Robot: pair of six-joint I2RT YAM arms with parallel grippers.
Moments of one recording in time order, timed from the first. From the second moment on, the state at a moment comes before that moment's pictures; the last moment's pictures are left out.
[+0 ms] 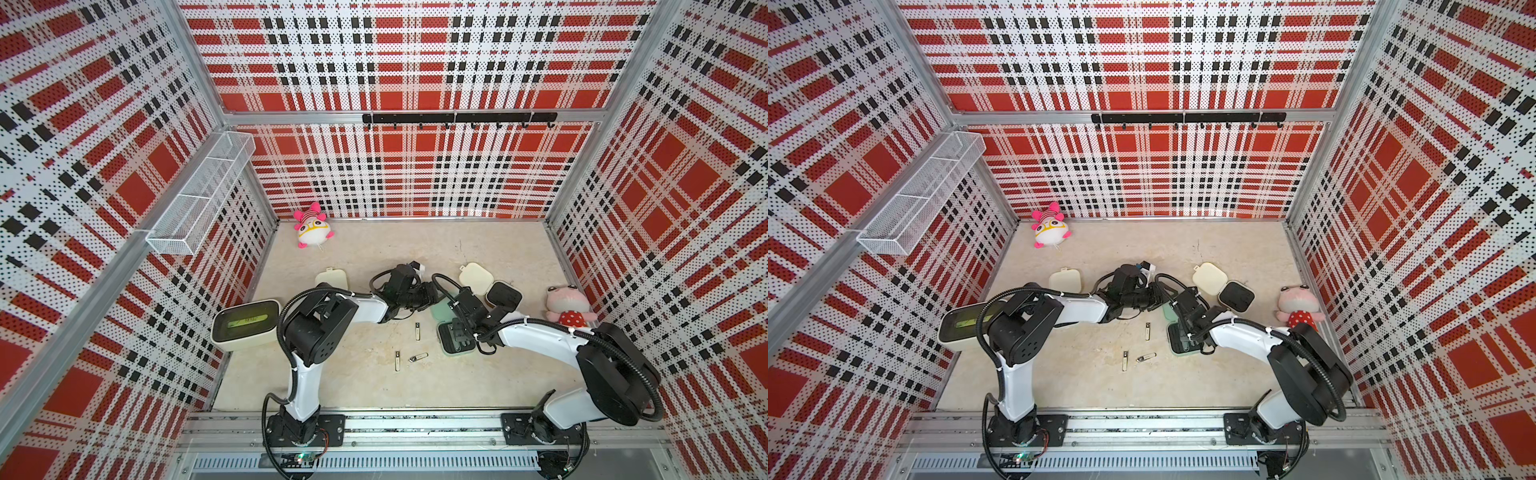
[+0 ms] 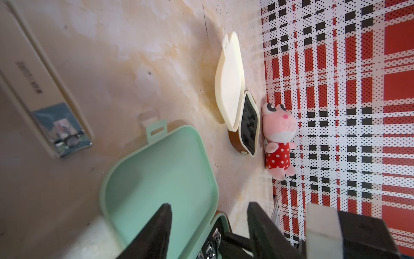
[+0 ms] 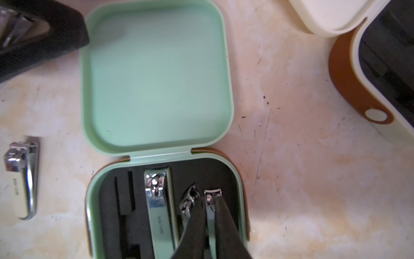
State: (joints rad) left arm -0.65 1.99 1.04 0.42 0.47 -0.96; right arm 0.71 1.48 0.77 -0.44 0.27 0.56
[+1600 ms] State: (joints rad) left arm -0.58 1.93 1.04 0.37 0.49 -0.90; right arm 0.71 1.40 0.70 -0.43 0.17 0.59
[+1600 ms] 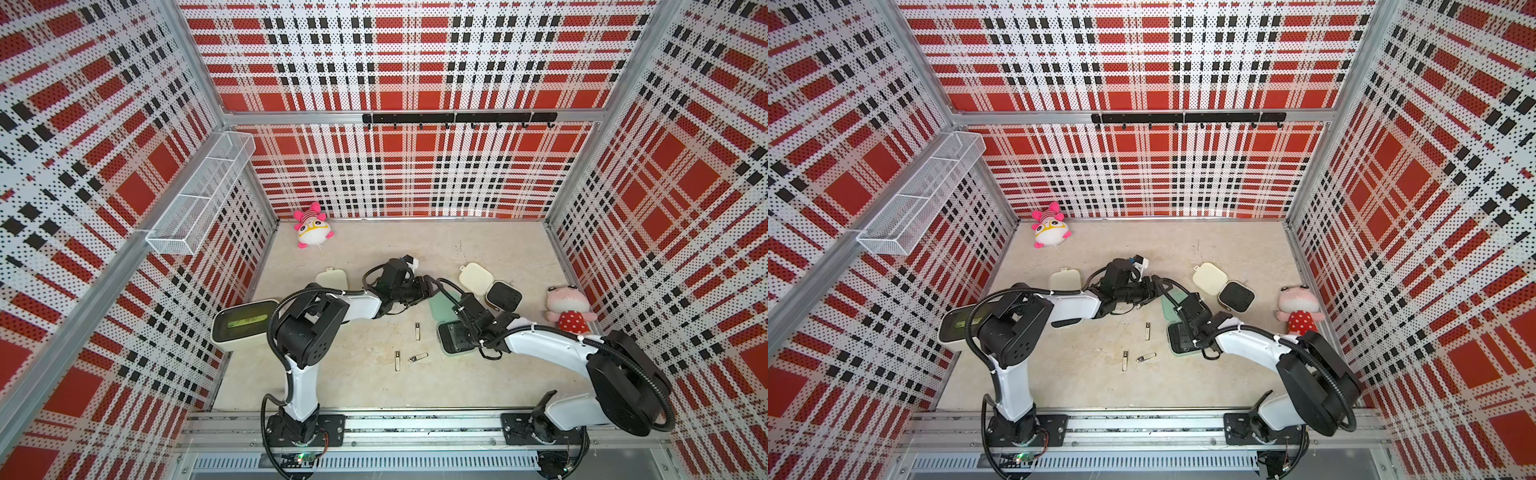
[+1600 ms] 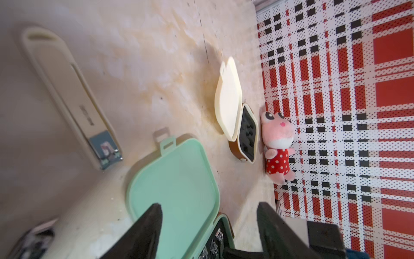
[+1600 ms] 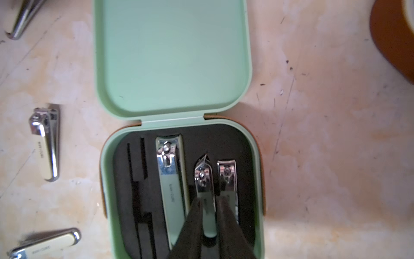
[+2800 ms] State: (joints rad) left arm -0.55 2.00 1.00 0.36 0.58 -0.78; right arm 0.82 1.21 0.48 -0.39 0.19 0.94
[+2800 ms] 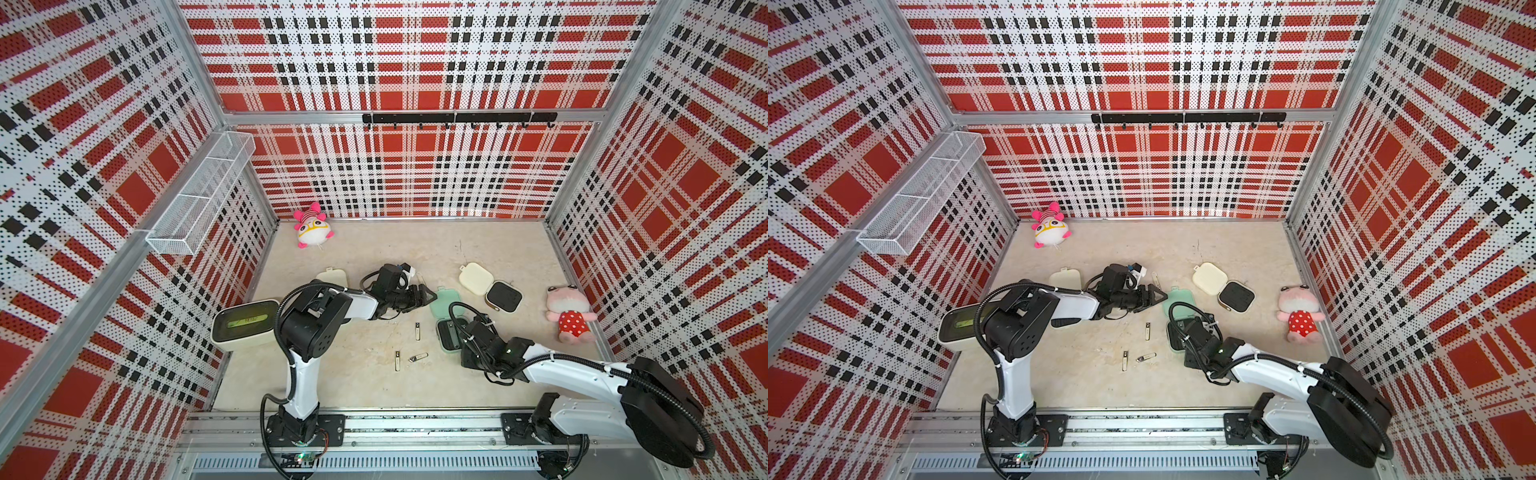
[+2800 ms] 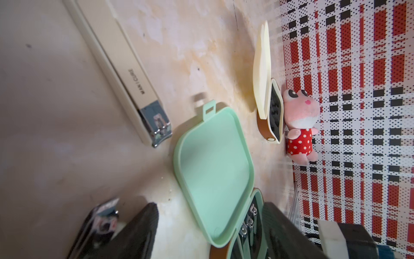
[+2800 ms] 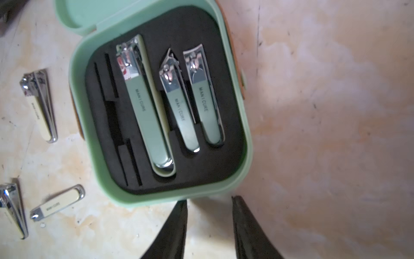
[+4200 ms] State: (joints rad) left arm -0.45 2.20 1.33 0.23 0.61 -0.65; right arm 0.52 1.44 0.66 -0.35 0.11 0.63
